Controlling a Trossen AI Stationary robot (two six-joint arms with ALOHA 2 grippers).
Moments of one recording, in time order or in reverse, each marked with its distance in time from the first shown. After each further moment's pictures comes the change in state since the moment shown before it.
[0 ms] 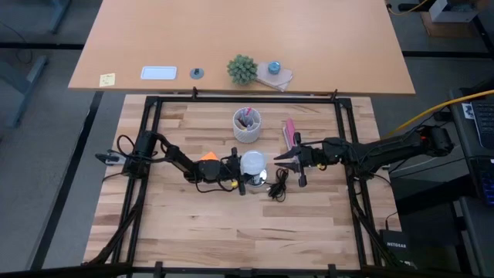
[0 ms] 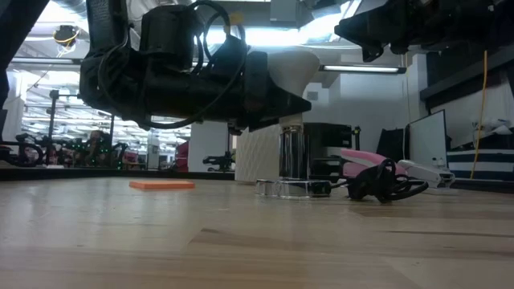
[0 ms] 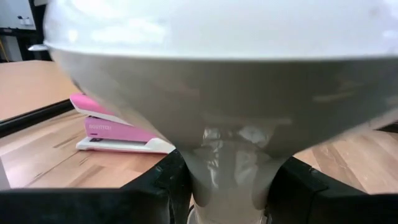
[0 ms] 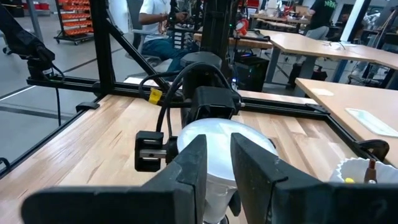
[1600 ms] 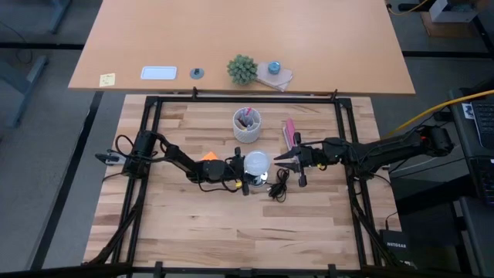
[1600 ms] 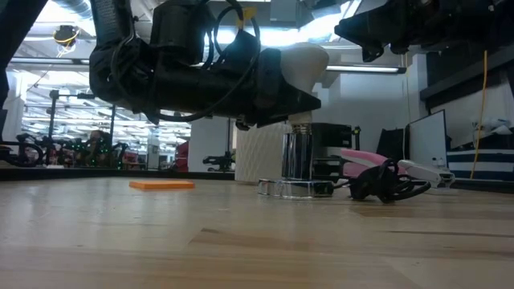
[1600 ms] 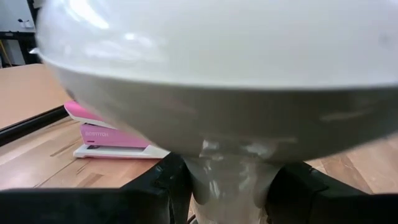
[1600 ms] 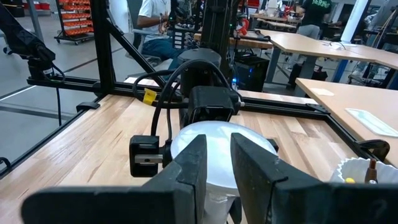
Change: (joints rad) left arm -0.002 -0.003 0.057 -0.101 -0.005 0.023; right arm 0.000 0.000 0.000 -0.001 0.000 0.000
